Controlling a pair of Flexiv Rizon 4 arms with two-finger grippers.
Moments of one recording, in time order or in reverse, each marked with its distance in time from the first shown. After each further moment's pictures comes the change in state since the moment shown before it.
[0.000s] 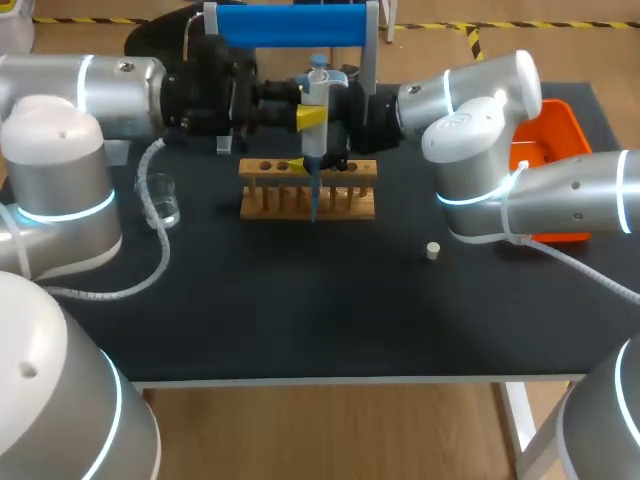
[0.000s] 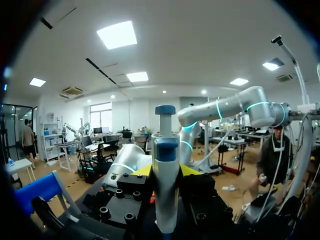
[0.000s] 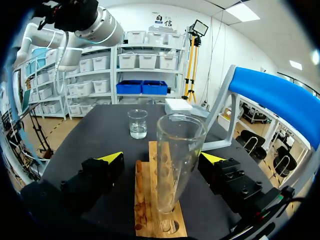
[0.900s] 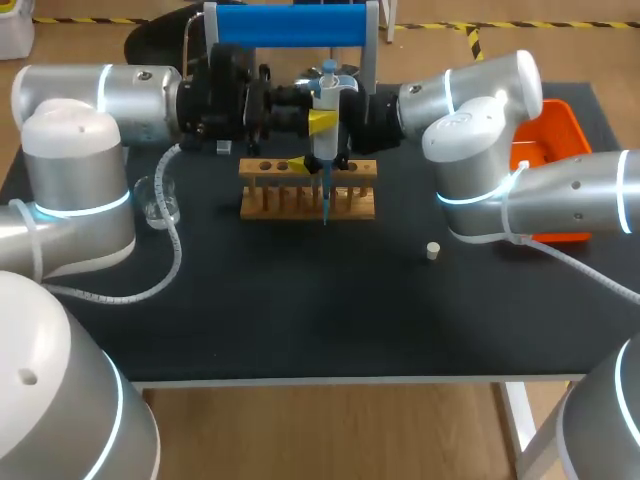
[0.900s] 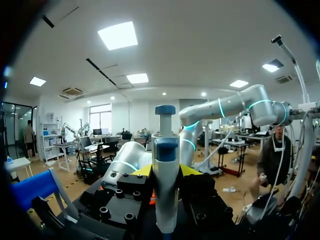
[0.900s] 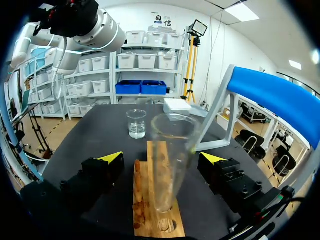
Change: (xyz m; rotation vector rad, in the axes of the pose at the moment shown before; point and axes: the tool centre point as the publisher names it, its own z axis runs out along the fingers) left arm -0.009 0.015 0.011 0.020 0.001 -0.007; right arm -0.005 -0.001 -0.003 -0.001 -0.013 0.006
